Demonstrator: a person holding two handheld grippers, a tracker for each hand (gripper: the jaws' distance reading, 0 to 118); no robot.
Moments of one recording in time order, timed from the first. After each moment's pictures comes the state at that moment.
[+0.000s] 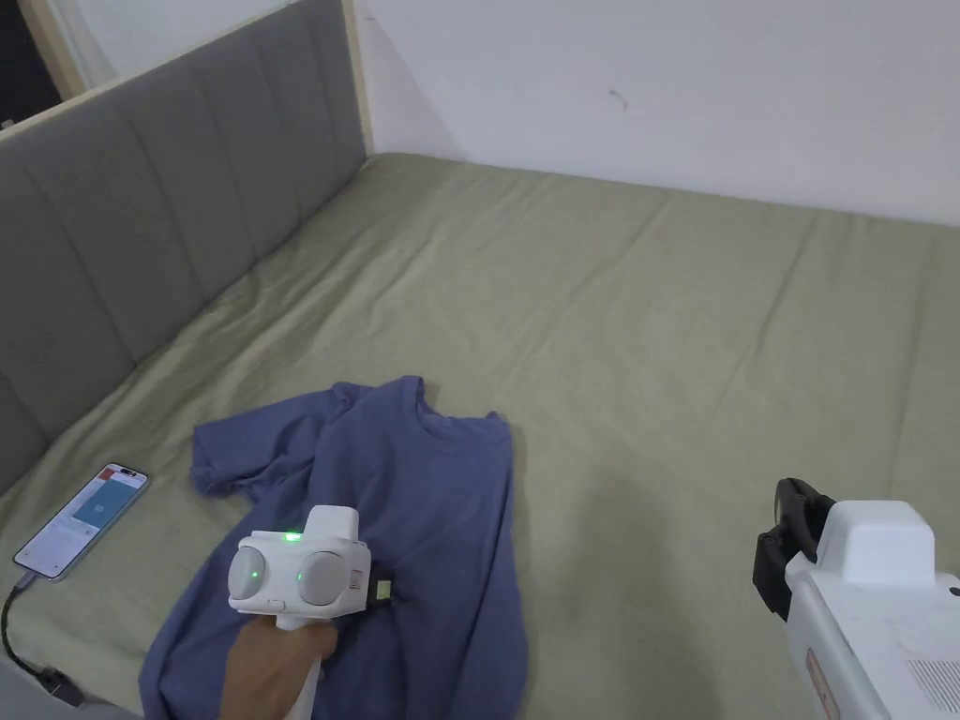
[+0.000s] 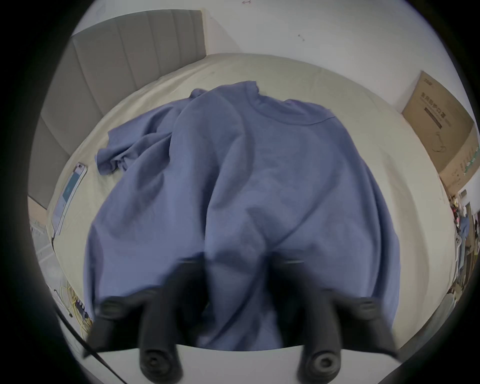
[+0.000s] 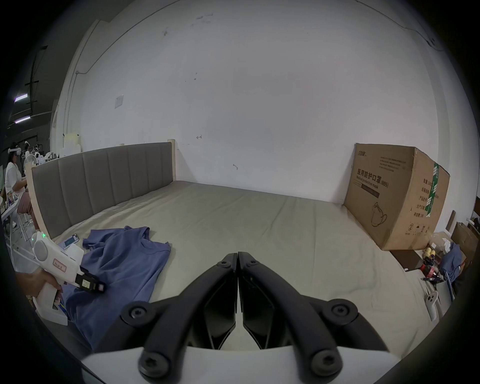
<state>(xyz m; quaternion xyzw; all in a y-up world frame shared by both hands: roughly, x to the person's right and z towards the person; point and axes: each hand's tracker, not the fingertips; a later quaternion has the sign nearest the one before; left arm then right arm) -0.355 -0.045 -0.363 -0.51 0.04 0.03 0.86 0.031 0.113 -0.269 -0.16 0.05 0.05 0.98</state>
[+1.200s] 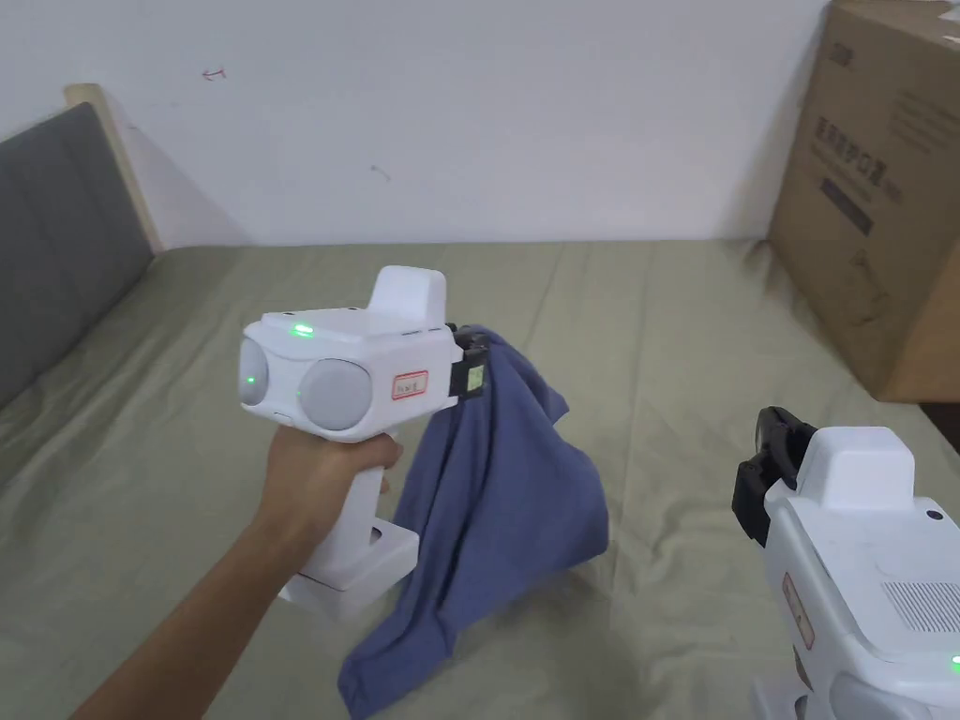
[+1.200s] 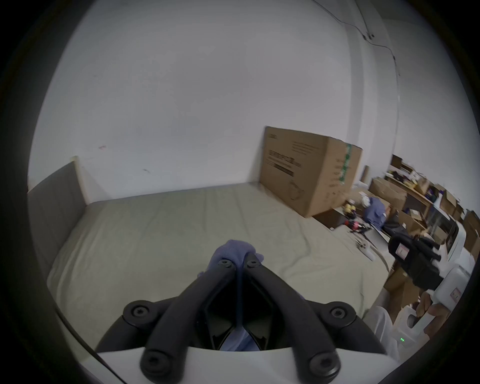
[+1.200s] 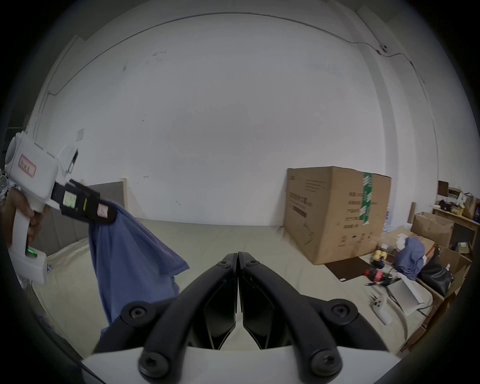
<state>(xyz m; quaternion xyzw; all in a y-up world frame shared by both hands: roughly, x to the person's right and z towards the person) -0.061 0.236 -0.340 -0.23 -0.30 -0.03 0.93 0.194 0.183 -0.160 -0.07 -0.09 0.02 0.99</state>
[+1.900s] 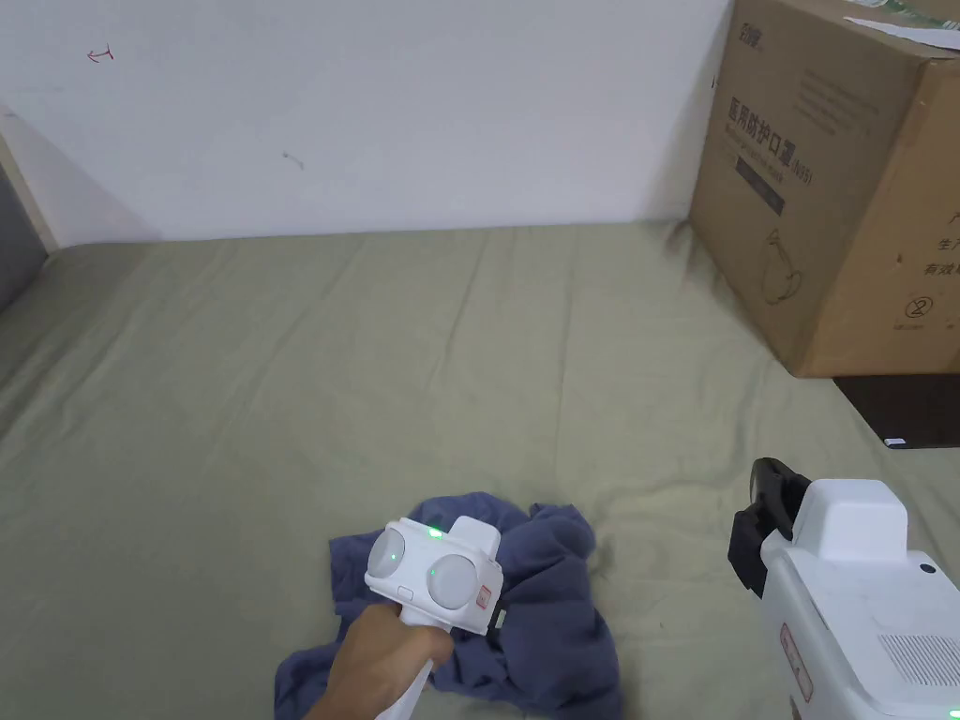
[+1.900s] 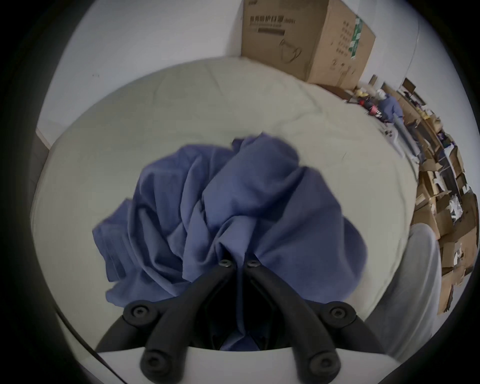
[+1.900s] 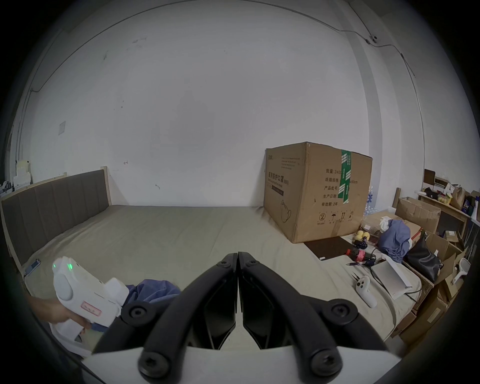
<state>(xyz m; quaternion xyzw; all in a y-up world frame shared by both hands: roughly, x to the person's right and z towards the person) 0.036 -0.017 -0.353 -0.51 -0.28 -0.15 0.80 0.236 0.149 -0.149 -0.12 -0.13 0.01 0.98</state>
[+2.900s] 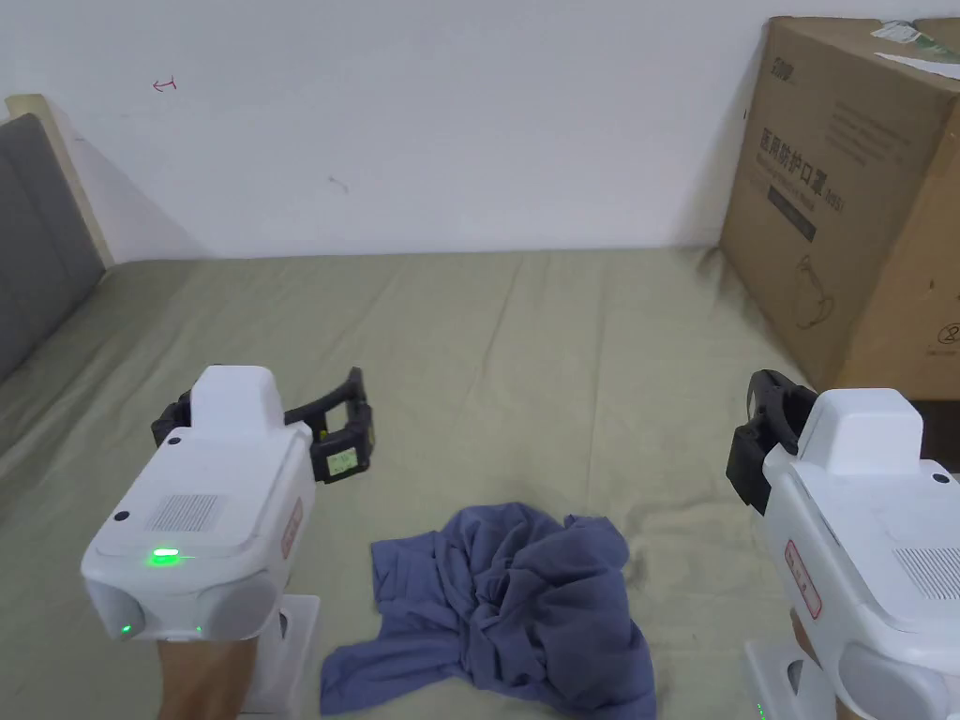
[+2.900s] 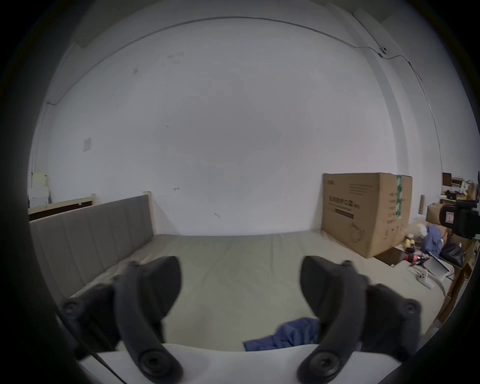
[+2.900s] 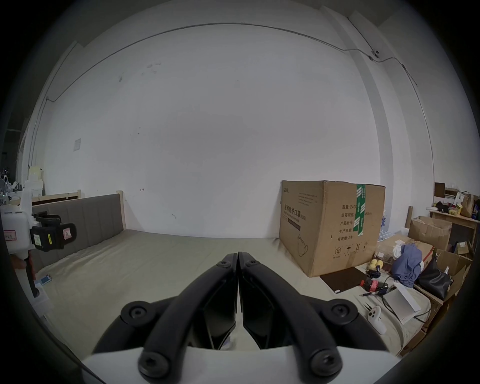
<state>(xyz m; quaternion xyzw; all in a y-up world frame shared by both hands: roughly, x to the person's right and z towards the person) -0.141 0.193 -0.268 -0.04 -0.08 -0.02 1.00 0.200 0.212 -0.156 -0.03 -0.09 0.02 0.99</state>
